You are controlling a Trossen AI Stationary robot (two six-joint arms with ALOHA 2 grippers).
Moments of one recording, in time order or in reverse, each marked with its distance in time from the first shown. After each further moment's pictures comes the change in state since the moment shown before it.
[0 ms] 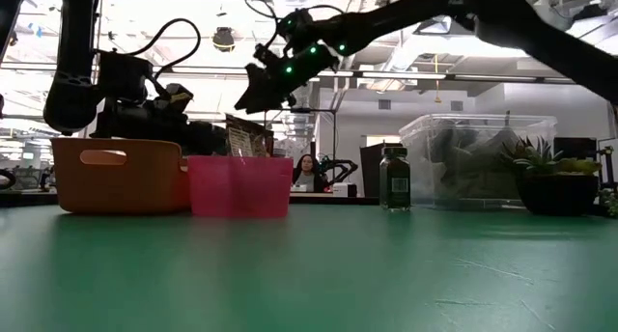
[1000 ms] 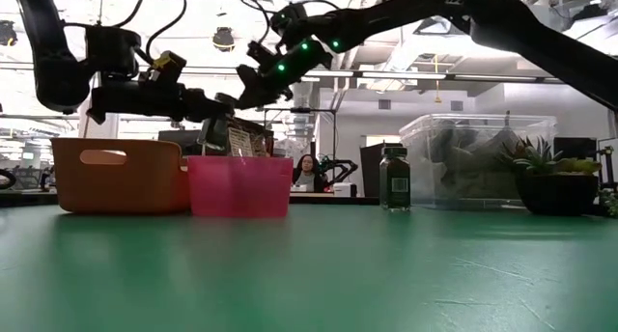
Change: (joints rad) left arm -0.003 -0.308 0.001 -0.192 0.177 0.035; right arm 0.043 0.033 0.064 -0.007 0.121 -0.028
